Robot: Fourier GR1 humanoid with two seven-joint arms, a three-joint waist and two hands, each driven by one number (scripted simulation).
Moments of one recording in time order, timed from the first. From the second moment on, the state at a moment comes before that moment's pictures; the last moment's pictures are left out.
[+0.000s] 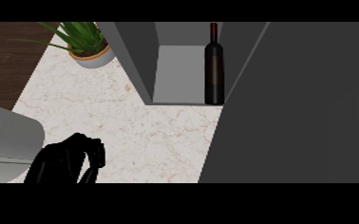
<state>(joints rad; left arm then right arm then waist) -0.05 0.83 -0.77 -1.87 1.07 0.31 -0.75 -0.02 -0.09 0.36 -2.40 -0.28 0.33 0.59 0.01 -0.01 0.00</state>
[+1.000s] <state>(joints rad) 0.34 1.13 -0.42 -1.80 1.26 -0.08 -0.91 -0.34 -0.12 0.86 -2.35 -0.01 -0.18 0.71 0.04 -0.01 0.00</state>
